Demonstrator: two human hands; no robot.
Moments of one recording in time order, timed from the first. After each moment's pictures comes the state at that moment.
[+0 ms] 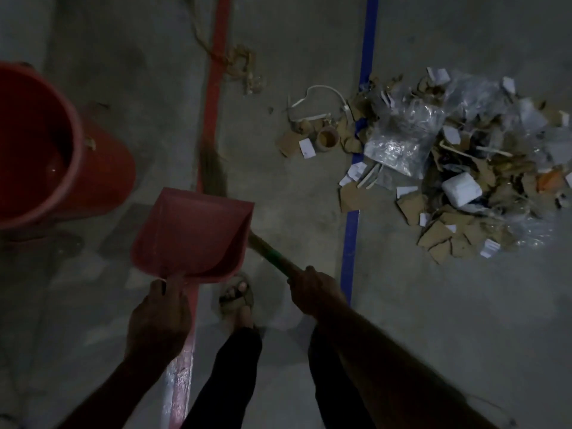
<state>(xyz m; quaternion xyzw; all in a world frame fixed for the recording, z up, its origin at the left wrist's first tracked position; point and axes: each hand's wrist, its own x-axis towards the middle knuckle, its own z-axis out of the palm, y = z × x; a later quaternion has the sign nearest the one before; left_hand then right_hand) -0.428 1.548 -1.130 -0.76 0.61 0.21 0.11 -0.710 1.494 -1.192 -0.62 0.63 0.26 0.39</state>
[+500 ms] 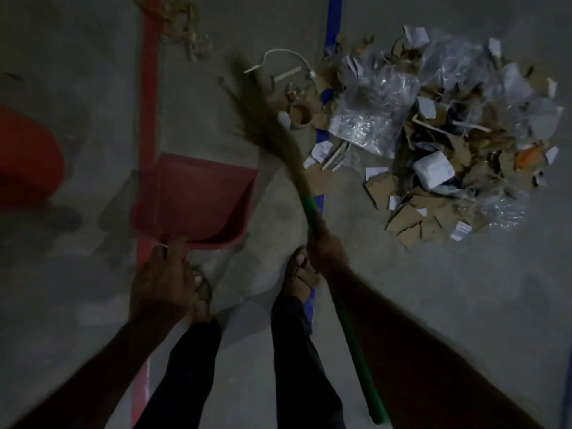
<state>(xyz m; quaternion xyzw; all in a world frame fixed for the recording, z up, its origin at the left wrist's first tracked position) -0.554 1.480 -1.185 -0.71 0.68 0.17 0.08 -0.867 1.425 -1.247 -0.46 0.76 0.06 0.45</state>
